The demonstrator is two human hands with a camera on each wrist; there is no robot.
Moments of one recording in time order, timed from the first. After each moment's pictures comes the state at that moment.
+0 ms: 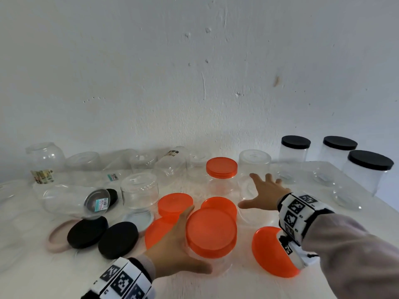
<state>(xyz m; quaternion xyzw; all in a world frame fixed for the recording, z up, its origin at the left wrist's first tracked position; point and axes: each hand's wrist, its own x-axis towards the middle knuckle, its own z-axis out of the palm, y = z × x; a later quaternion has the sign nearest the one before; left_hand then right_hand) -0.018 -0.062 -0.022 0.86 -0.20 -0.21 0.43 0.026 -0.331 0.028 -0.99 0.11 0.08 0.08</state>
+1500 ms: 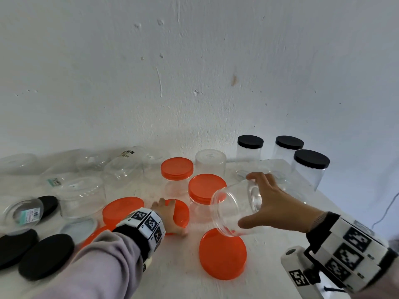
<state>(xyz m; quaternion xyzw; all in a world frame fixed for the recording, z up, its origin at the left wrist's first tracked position) 0.065 -0.183 -0.019 0.97 -0.14 -0.19 0.01 -0.065 -0.419 0.062 -0.97 0.01 0.00 0.25</state>
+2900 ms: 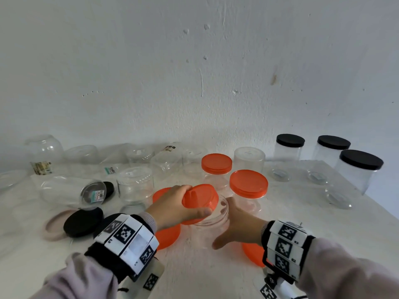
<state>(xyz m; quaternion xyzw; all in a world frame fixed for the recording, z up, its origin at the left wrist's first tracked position) 0.000 -0.087 0.035 0.93 -0.18 -0.10 0.32 -0.030 -0.282 0.003 -0.92 -0.06 0.15 0.36</state>
